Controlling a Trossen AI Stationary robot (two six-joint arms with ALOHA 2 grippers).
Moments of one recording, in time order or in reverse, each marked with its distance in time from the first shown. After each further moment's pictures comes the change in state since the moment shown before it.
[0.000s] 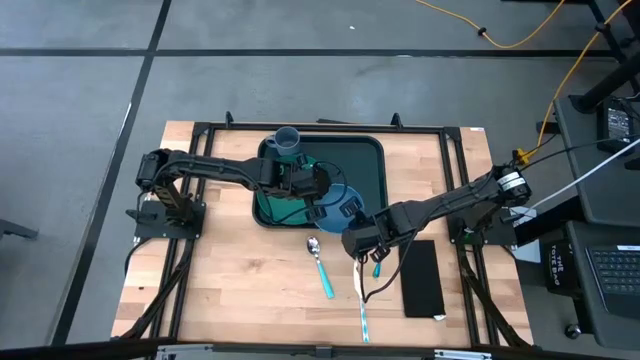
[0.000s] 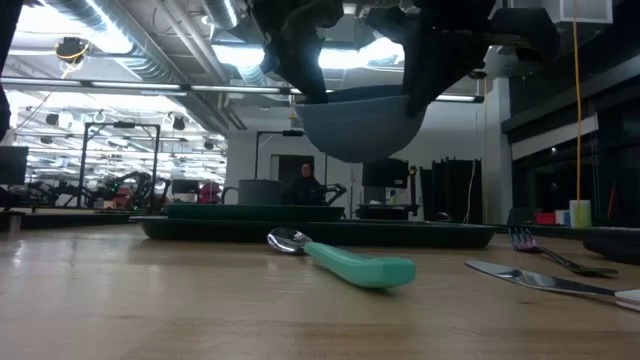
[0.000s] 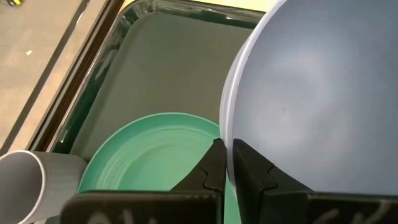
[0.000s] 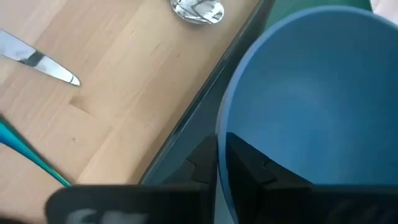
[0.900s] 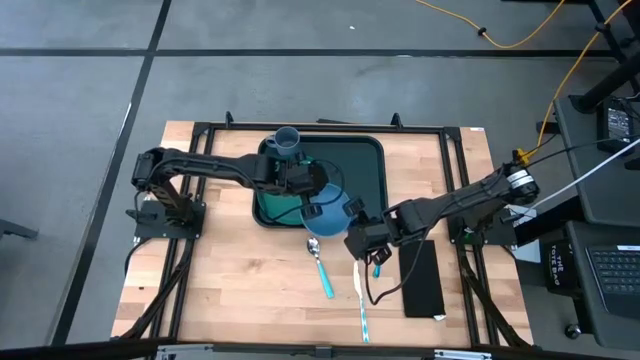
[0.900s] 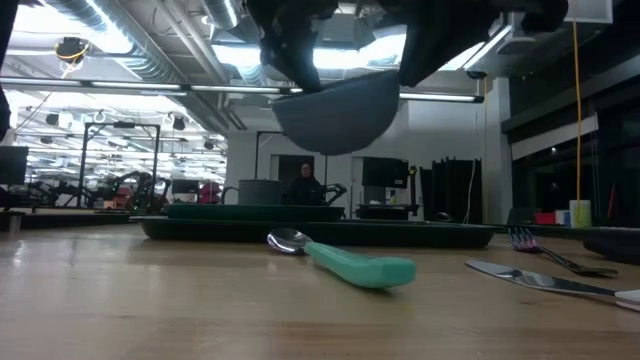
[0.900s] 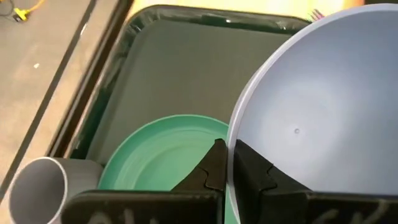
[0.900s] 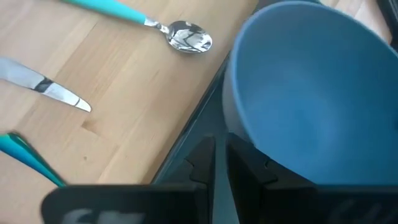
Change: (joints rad) left arm 0.015 -0.039 -0.002 -0.002 -0.007 0.070; right arm 0.024 -0.064 -0.001 0.054 -0.027 0.032
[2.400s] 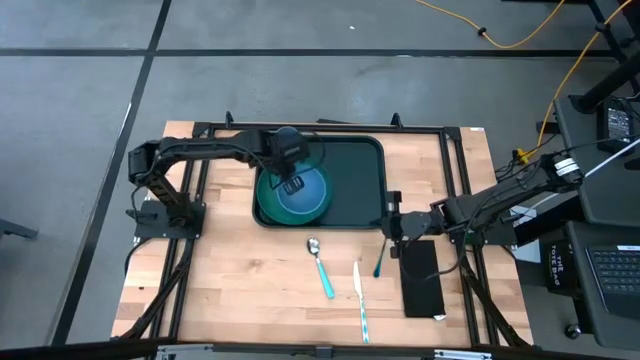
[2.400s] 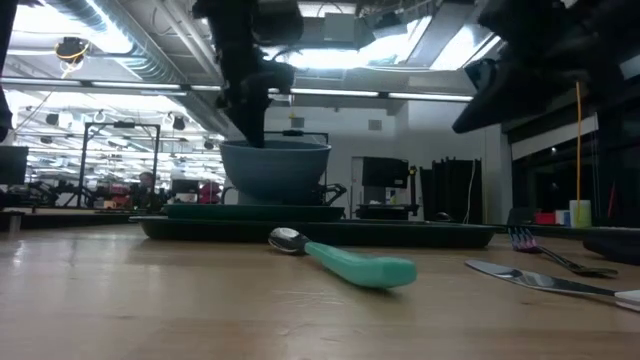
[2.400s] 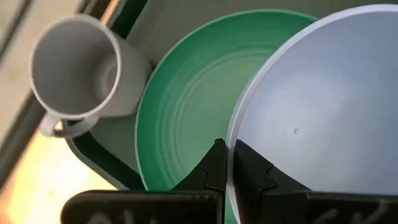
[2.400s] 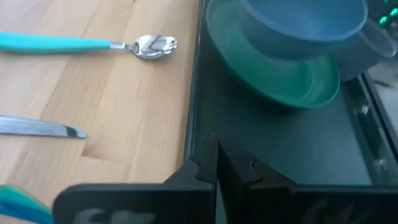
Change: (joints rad) left arm 0.289 -0.051 -0.168 -0.134 0.135 -0.091; right arm -0.001 -0.503 -0.809 0.718 0.055 0.337
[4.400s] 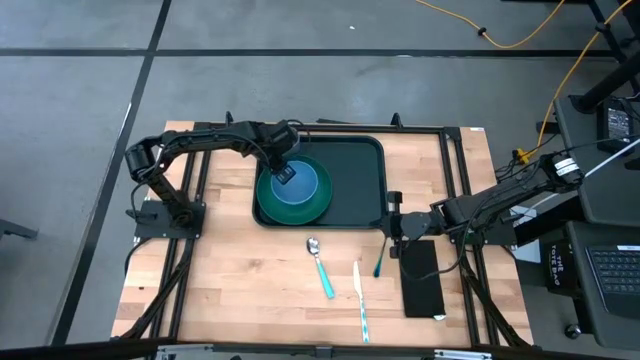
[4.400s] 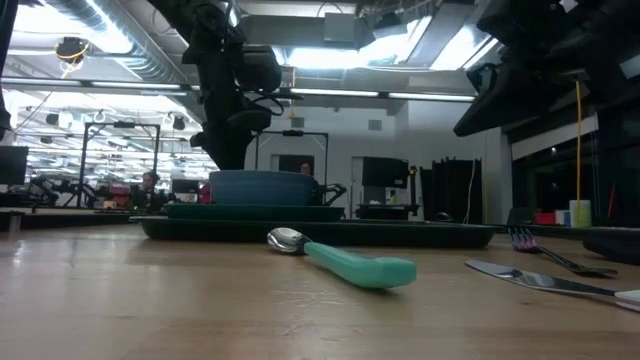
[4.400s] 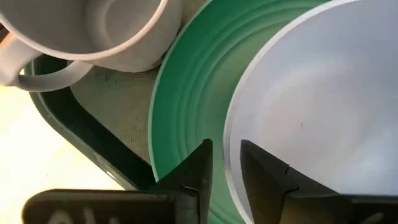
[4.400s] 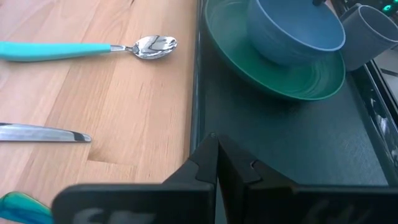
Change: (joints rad) left arm 0.208 -0.001 -0.180 0.119 0.188 -0.011; right arm 0.000 0.000 -0.011 0.014 -0.004 0.055
